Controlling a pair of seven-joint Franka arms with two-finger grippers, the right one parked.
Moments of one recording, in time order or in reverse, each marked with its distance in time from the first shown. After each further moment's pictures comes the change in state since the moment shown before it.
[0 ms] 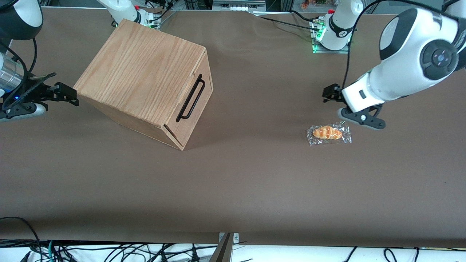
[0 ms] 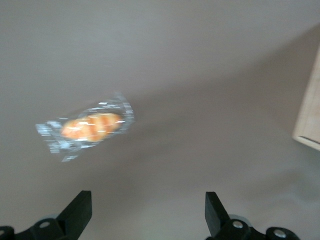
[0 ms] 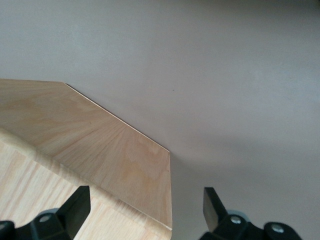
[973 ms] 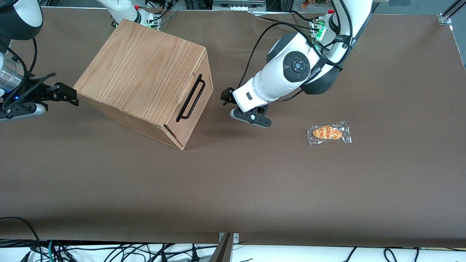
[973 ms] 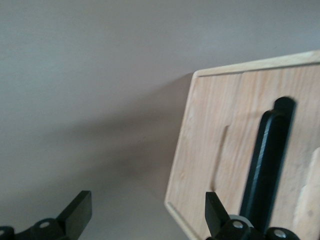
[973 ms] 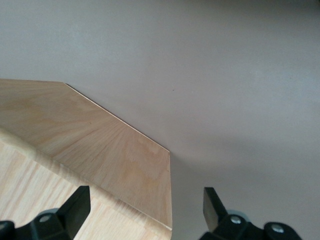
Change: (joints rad) arm -0.417 0.284 -0.007 0.162 -0.154 0.456 -0.396
